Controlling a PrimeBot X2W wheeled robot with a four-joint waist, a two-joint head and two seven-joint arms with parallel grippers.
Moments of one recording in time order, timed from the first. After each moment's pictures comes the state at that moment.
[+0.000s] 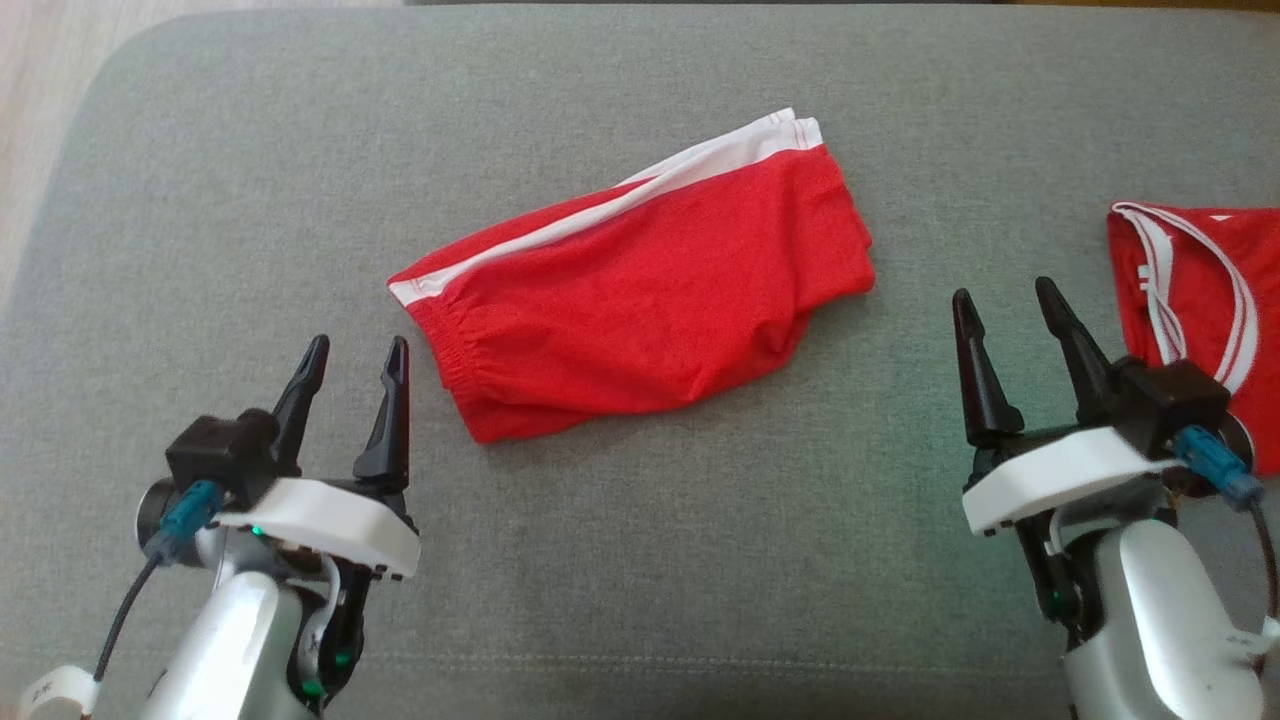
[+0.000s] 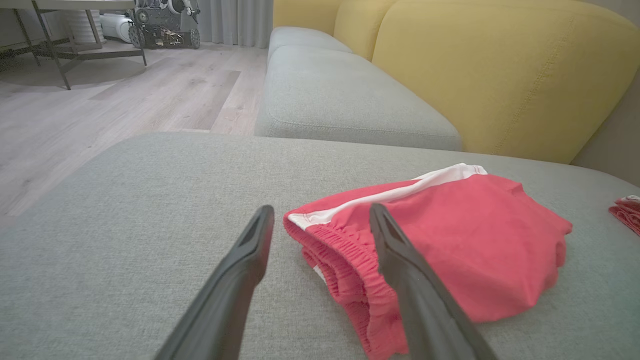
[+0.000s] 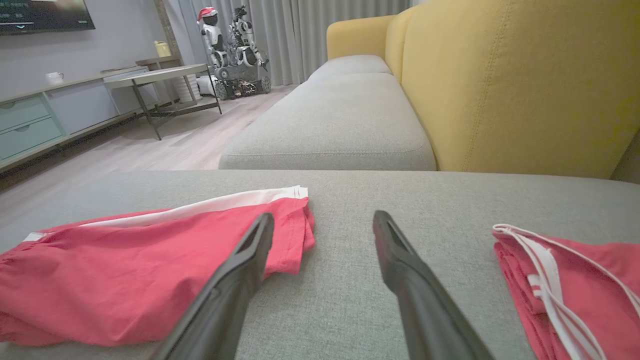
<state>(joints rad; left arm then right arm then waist) -0.18 0.24 -0.33 0.20 -0.42 0.08 -0.22 -0.20 -0.07 0.05 0.20 0.13 0.13 -0.06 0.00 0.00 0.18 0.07</state>
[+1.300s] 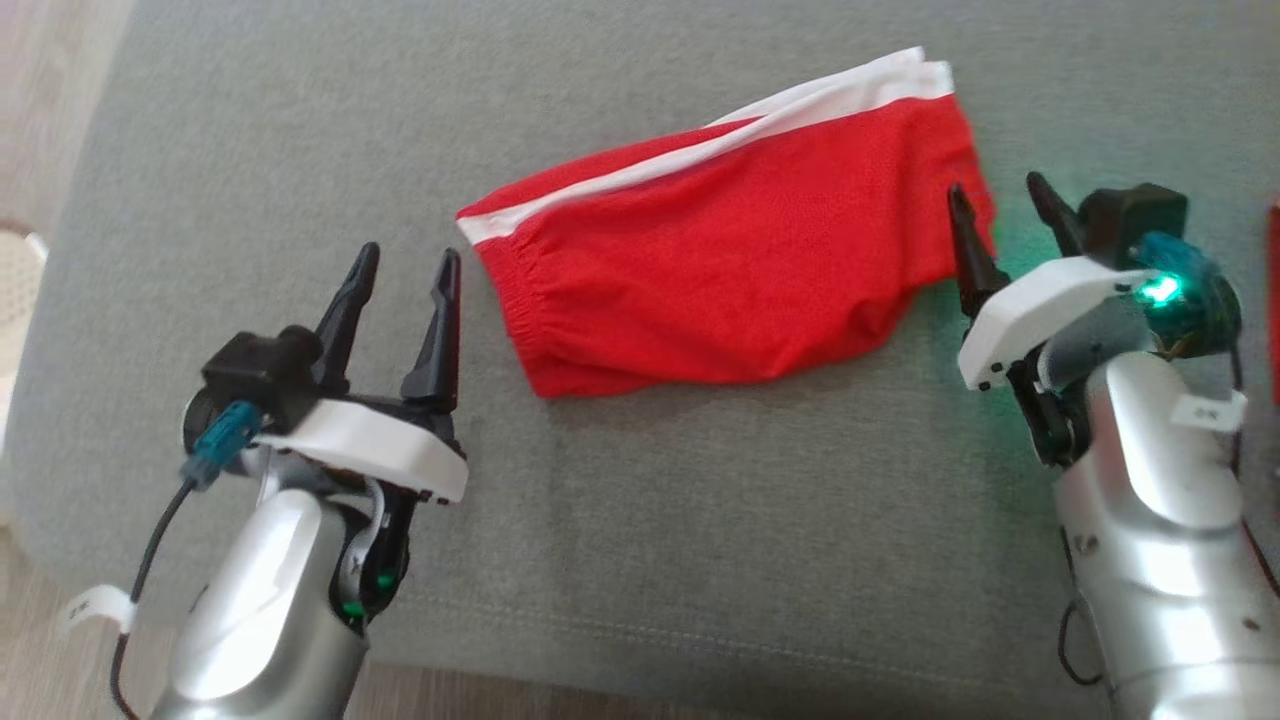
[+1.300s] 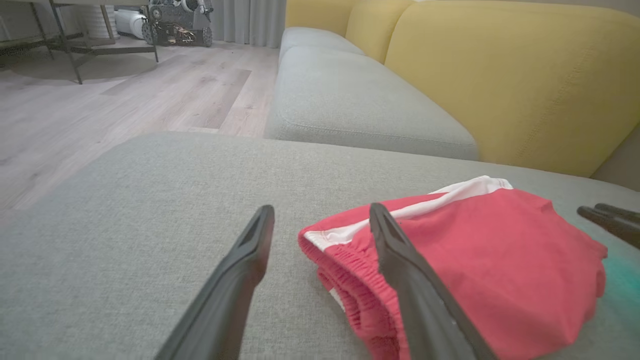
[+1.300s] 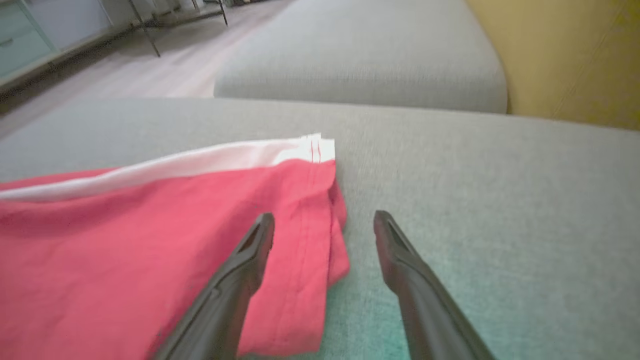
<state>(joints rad) -0.33 0.19 -0.38 0.23 -0.42 0.06 -0.23 -0.57 -0.08 0.02 0.60 0.06 0.13 0.06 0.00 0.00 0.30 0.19</state>
